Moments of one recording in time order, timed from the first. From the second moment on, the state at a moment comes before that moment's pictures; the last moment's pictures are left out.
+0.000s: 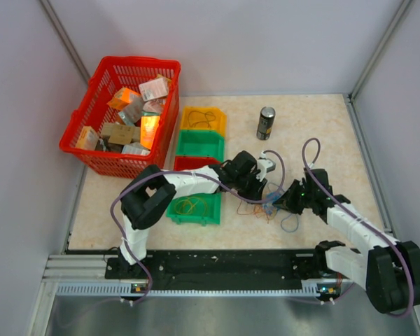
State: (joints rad) left arm -0.93 1.96 1.28 -0.13 0.37 -0.18; right arm 0.21 1.03 0.39 -0.27 -0.34 0.81
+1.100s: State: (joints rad) left arm -0.94 0.99 1.31 -0.09 0.10 -0.14; right arm -0.08 1.02 0.45 -0.45 0.07 0.75
